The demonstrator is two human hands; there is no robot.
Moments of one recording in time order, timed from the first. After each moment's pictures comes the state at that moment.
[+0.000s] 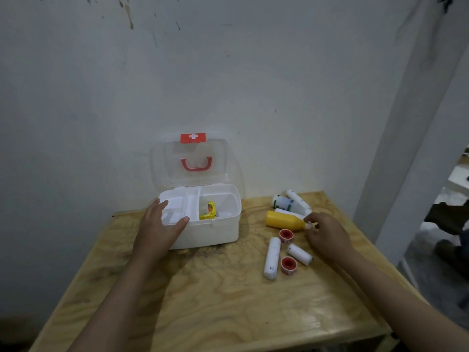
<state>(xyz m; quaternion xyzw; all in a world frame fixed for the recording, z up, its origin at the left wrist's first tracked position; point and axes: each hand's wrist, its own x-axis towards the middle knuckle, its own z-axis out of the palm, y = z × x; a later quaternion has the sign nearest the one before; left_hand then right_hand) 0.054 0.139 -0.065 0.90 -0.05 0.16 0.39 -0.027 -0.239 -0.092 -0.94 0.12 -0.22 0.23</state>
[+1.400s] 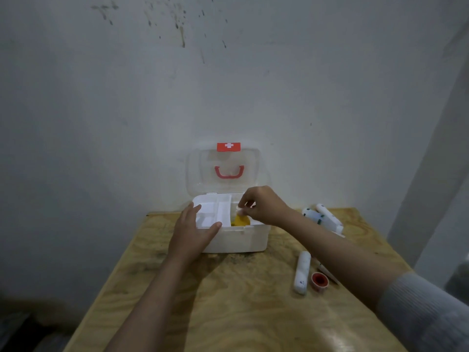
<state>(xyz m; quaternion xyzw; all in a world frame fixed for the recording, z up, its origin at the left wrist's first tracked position) 0.056 0.139 -0.067 0.90 -0.03 0.15 0.40 0.060 -0.067 0.010 -0.94 -0.20 -0.15 0.23</state>
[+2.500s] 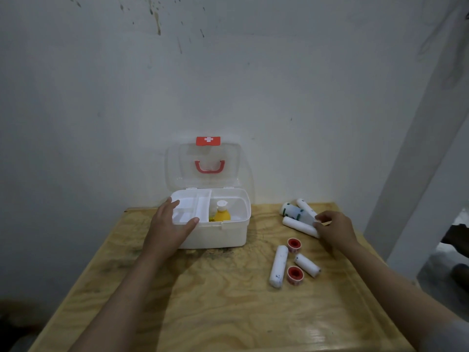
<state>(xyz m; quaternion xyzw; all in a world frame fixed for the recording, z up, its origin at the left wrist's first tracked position) 0.055 0.140 -0.068 0.89 -0.05 0.17 0.42 0.017 -0.264 -0.083 -0.90 0.18 -0.20 0.33</state>
